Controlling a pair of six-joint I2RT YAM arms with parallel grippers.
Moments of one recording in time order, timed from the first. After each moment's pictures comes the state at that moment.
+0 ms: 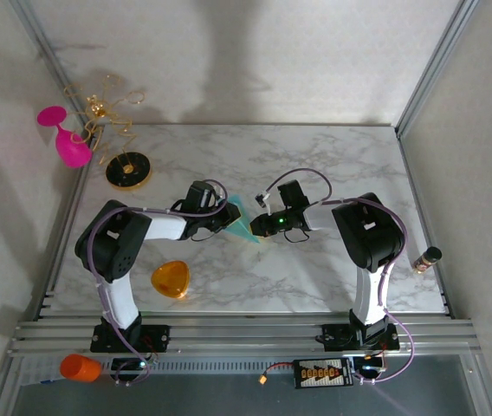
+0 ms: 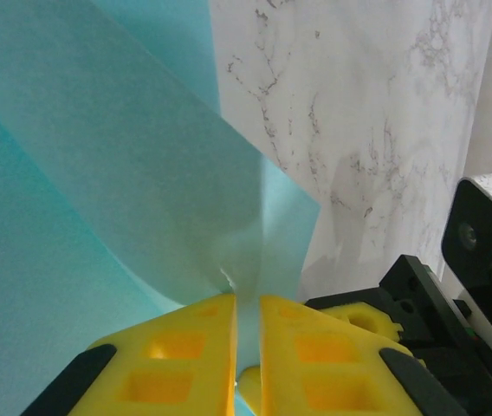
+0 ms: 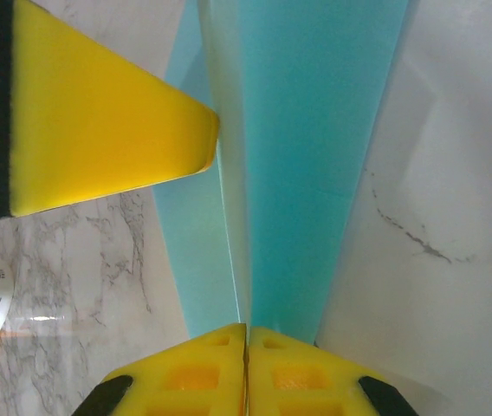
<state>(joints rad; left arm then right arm) -0.46 1.87 0.87 0.29 0.43 -1.02 0.51 1.96 0.97 0.04 -0.73 0.19</state>
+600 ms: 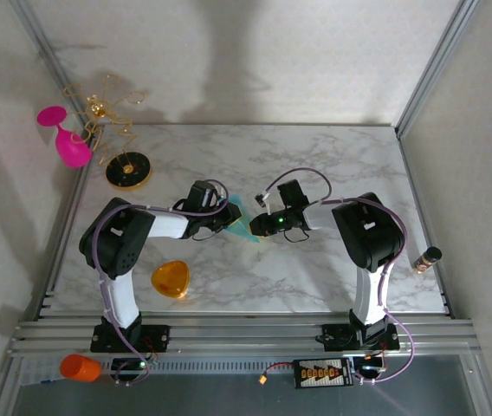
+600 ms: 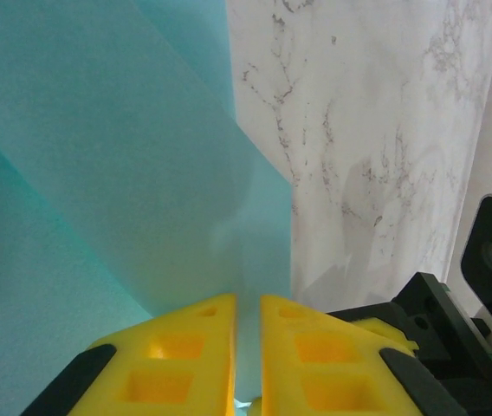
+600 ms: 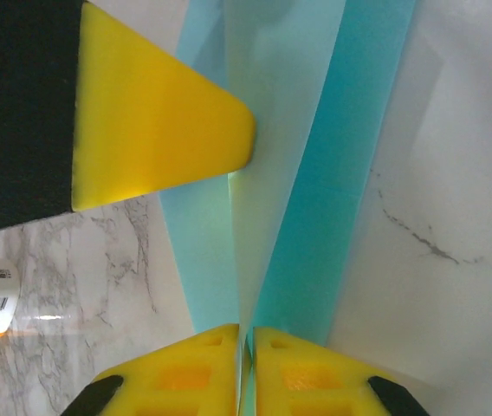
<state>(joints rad) -0.46 1.90 0.88 0.29 0.43 -1.02 0.51 1.96 0.98 0.02 -0.74 0.20</state>
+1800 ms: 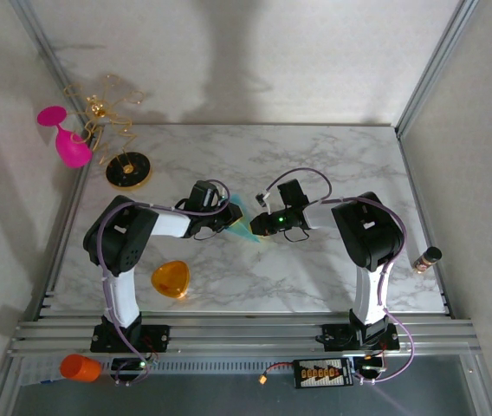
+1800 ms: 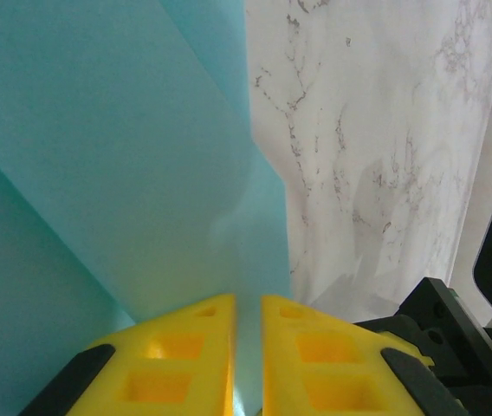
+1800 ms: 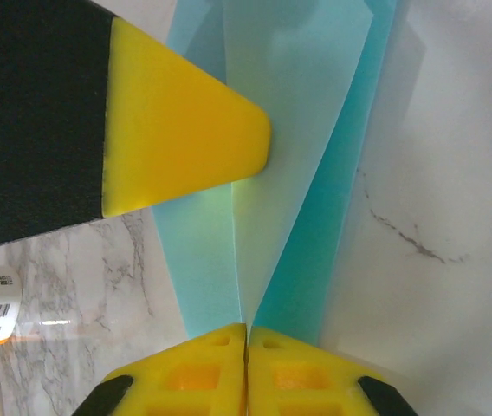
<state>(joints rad) -0.46 1.93 0.91 0.30 0.44 -1.03 0.51 1.97 0.99 0.01 -0.74 0.22</state>
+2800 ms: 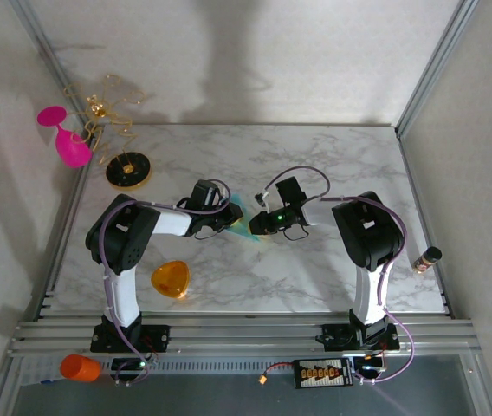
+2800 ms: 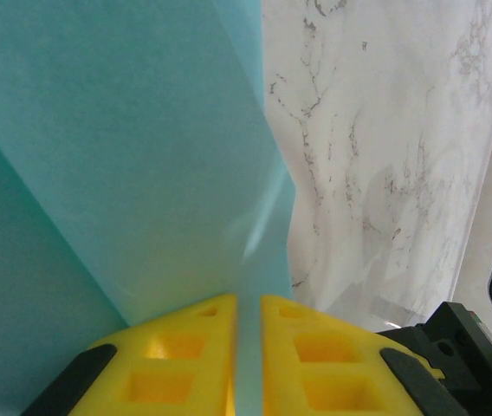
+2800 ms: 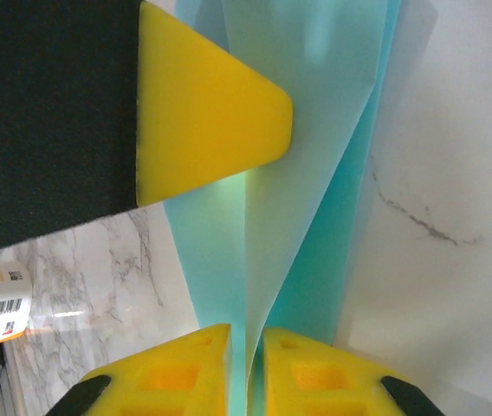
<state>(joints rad) -0.46 1.95 0.93 0.27 0.43 -1.03 0.51 1.96 1.04 -0.11 -0.74 0.22</state>
